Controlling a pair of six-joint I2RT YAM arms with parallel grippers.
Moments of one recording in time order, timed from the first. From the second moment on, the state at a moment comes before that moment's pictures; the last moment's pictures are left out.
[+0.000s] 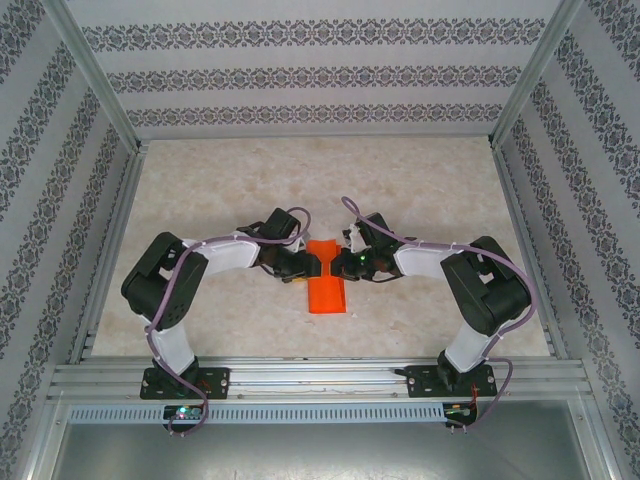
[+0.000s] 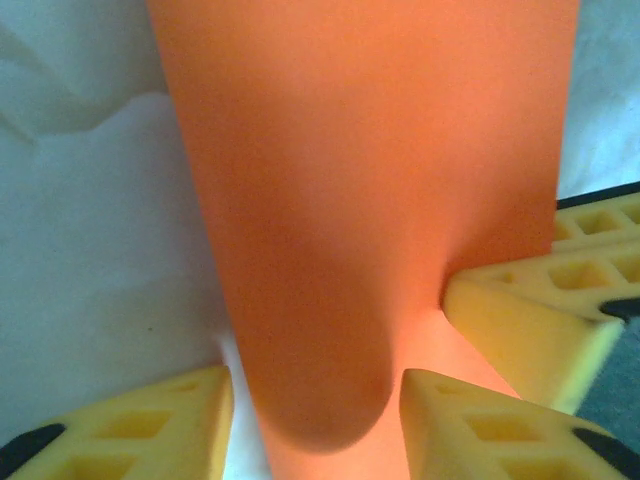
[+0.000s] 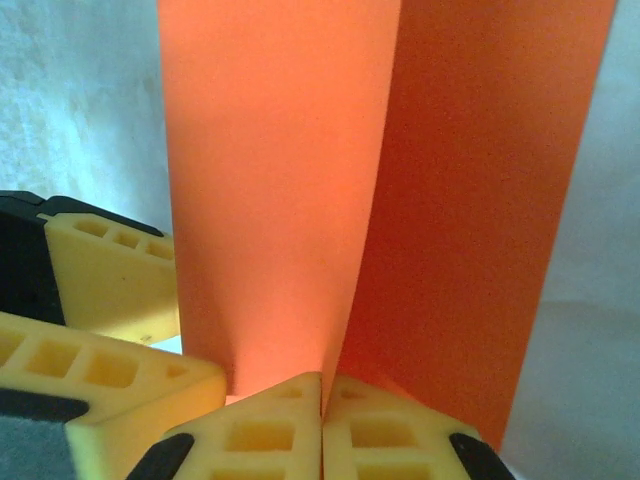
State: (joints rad) left arm -0.56 1.81 1.00 -0.32 0.51 -0.65; right arm 0.52 1.71 0.78 -0.08 -0.58 0.68
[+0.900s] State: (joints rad) left arm -0.62 1.91 1.18 -0.56 0.37 -0.67; right arm 0.39 1.32 0.70 -0.36 -0.30 0.58
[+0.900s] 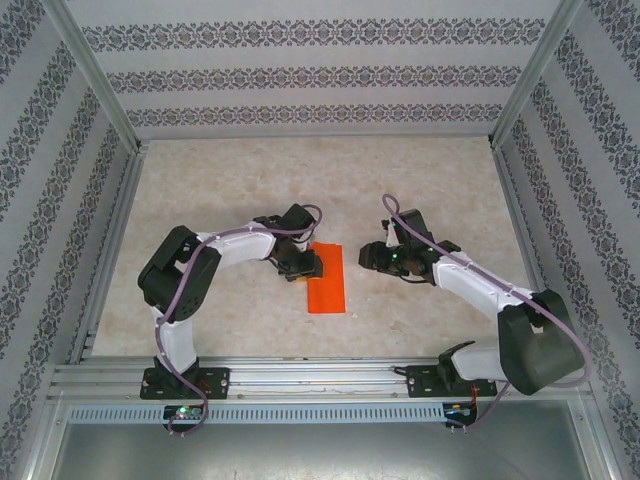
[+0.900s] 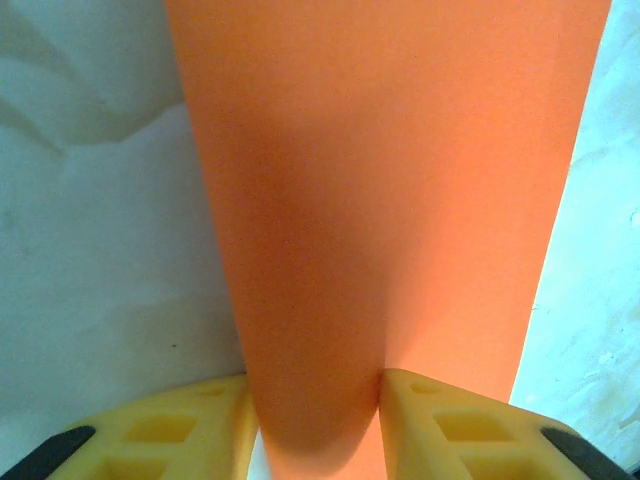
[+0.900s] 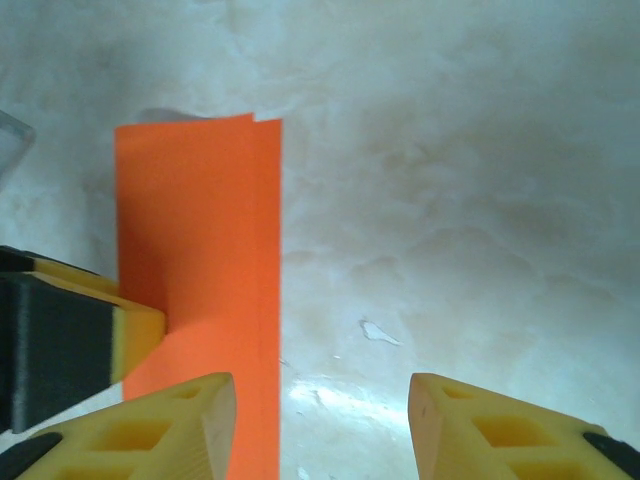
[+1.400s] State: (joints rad) left arm -0.64 1.96 1.27 -0.67 0.35 -0.65; right arm 0.38 1.31 0.68 -0.39 -0.30 0.57
